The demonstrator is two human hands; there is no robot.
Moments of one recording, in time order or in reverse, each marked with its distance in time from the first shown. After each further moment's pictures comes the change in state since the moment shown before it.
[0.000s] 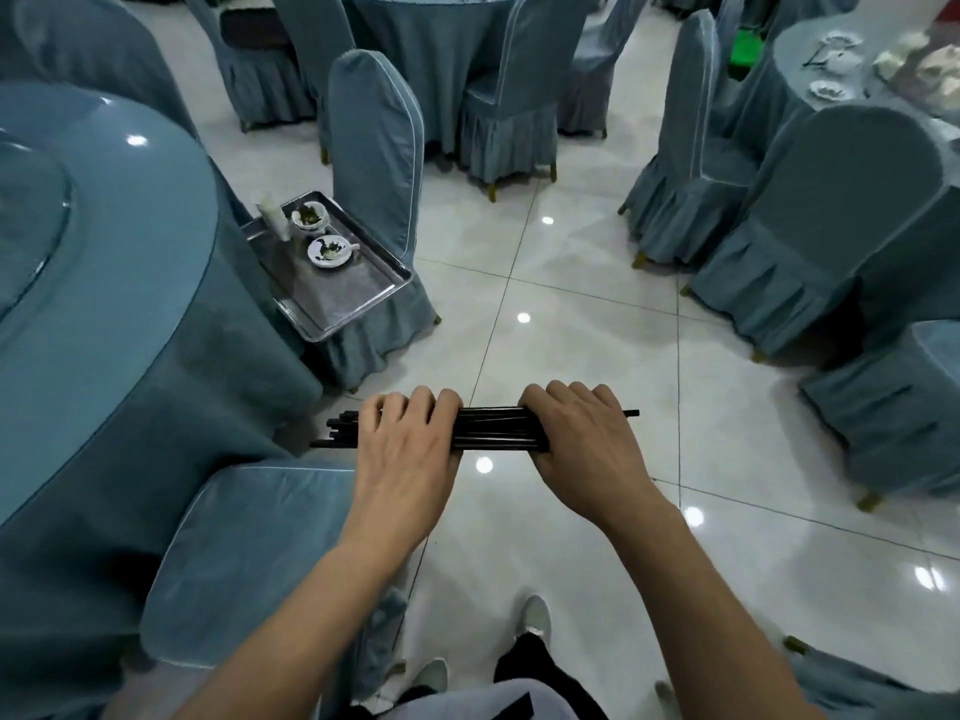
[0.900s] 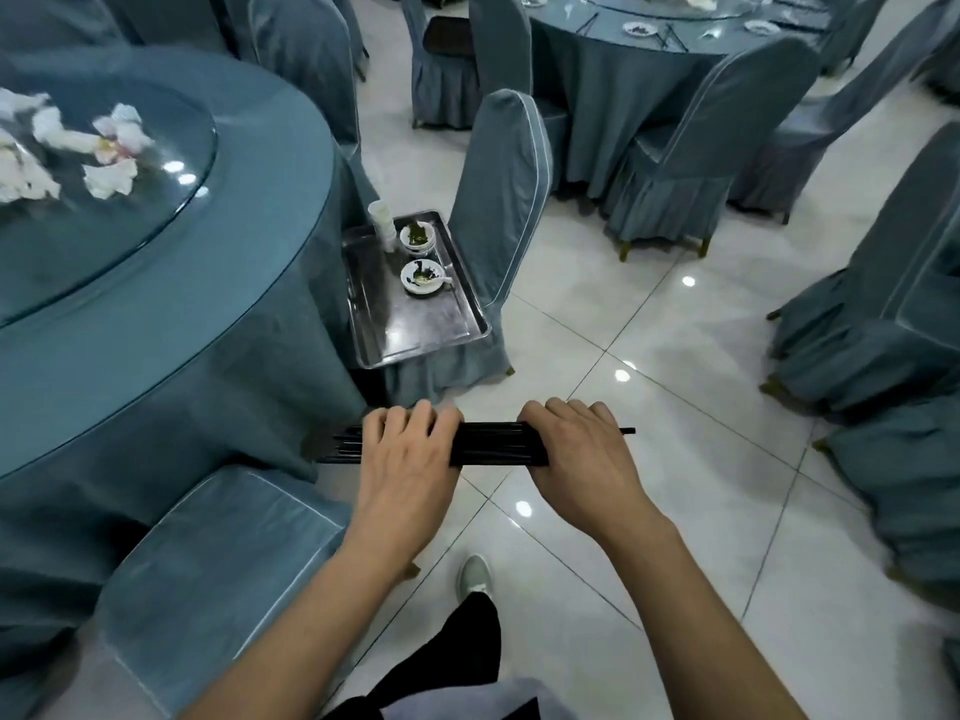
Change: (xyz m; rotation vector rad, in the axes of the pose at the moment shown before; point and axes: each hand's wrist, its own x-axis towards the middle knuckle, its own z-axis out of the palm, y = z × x) left_hand 0.198 0.005 0.085 0.109 0.000 -0.421; right_hand 0.264 0.116 0.035 0.102 -0.116 -0.380
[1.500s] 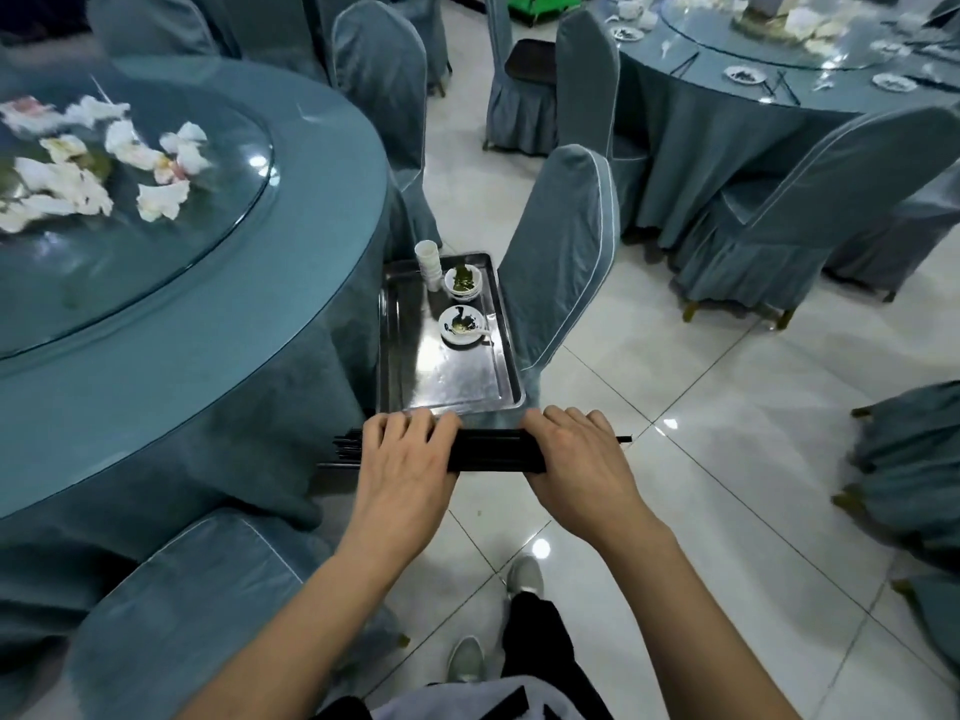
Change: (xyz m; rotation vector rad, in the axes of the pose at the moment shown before) left_hand 0.180 -0.033 0.038 0.052 -0.027 -0.132; right_hand 0.216 0.058 0.000 0.014 -0.059 -0.184
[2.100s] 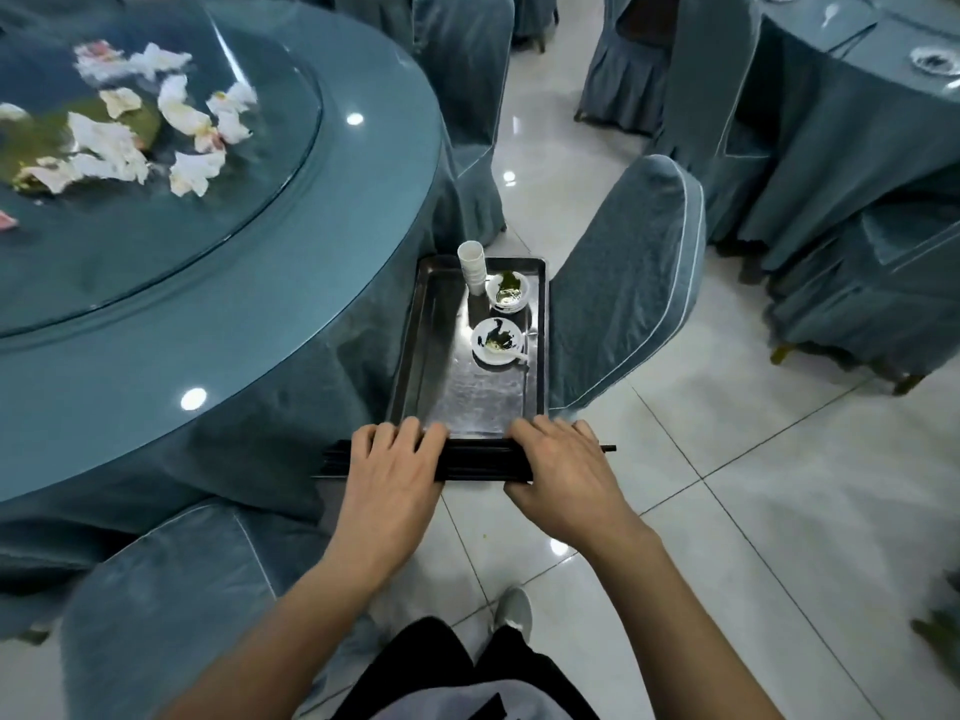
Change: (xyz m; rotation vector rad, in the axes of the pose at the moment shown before) left_hand 0.146 -0.005 0.071 0.081 -0.173 -0.218; right_hand 0.182 0.087 0.027 0.133 -0.243 -0.197
